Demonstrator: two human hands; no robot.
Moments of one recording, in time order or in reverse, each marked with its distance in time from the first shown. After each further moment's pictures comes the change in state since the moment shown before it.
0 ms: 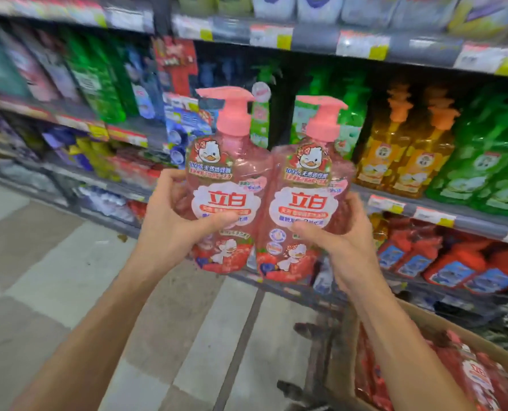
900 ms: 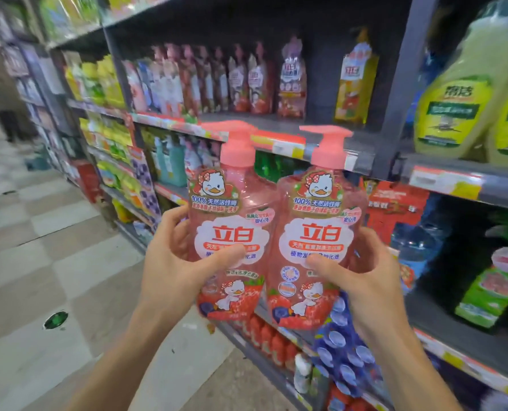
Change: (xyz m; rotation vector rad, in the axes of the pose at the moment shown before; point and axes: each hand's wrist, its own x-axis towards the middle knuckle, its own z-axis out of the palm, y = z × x) left_hand 0.224 0.004 -0.323 0.025 0.413 0.164; right_hand 0.227 -0.021 0.402 0.117 -0.311 -0.184
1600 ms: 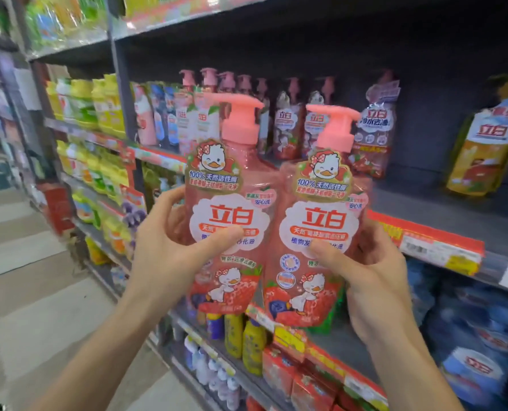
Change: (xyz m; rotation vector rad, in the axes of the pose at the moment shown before) left_hand 0.336 -0.084 -0.158 -0.036 -0.026 0.155; right_hand 0.267 0.064 0.256 0.041 0.051 -0.122
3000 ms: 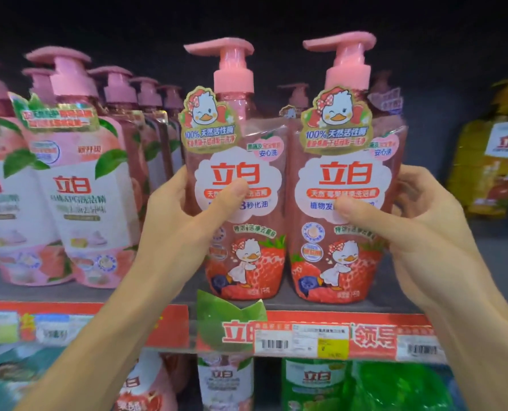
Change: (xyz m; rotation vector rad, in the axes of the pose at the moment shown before) left_hand 0.385 -0.183 0.060 -0.368 -0.583 0.131; right_hand 0.267 0.057 0.105 -0.330 0.479 -0.304
